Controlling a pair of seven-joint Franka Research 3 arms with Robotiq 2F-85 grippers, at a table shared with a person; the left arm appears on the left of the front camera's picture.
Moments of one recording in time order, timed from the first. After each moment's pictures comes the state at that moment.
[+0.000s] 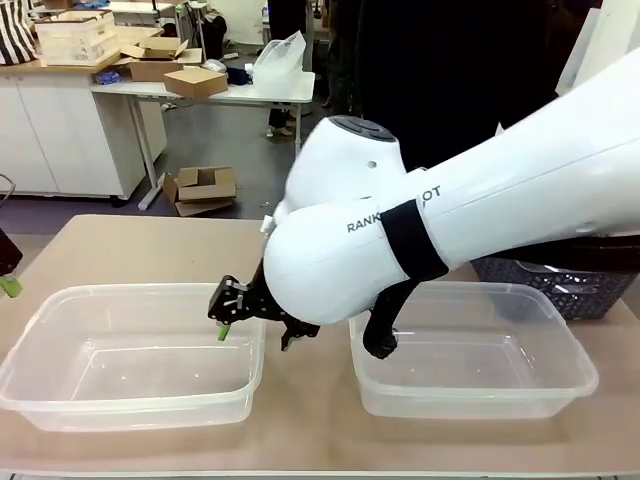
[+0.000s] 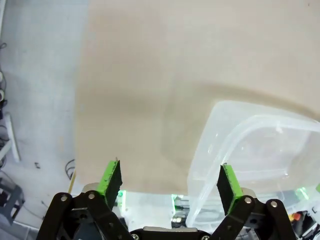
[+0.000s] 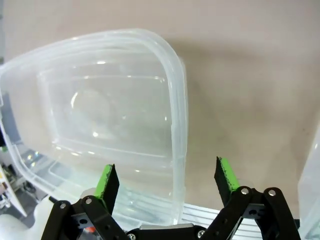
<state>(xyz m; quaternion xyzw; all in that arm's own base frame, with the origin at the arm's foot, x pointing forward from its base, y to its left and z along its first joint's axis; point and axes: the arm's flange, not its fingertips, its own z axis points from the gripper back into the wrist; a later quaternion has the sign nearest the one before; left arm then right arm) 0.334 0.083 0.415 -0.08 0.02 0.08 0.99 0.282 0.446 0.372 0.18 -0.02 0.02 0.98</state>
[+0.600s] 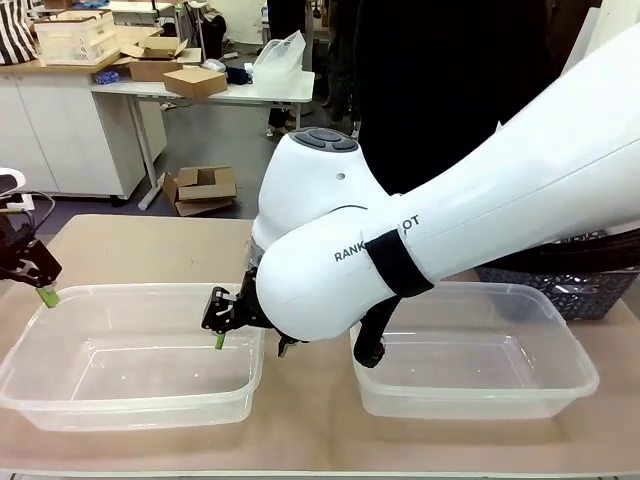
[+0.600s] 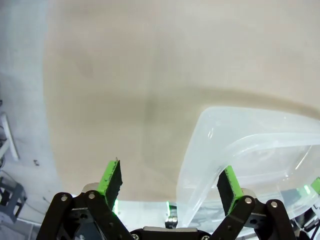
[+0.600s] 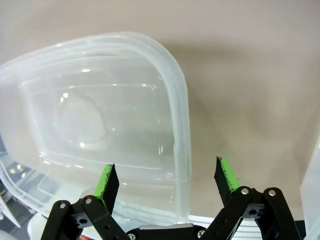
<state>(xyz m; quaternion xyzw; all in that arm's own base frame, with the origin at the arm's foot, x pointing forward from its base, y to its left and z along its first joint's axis) 0.350 0.060 0.382 -0.09 0.06 0.07 0.99 0.286 0.465 0.356 0.14 -0.02 0.01 0.99</state>
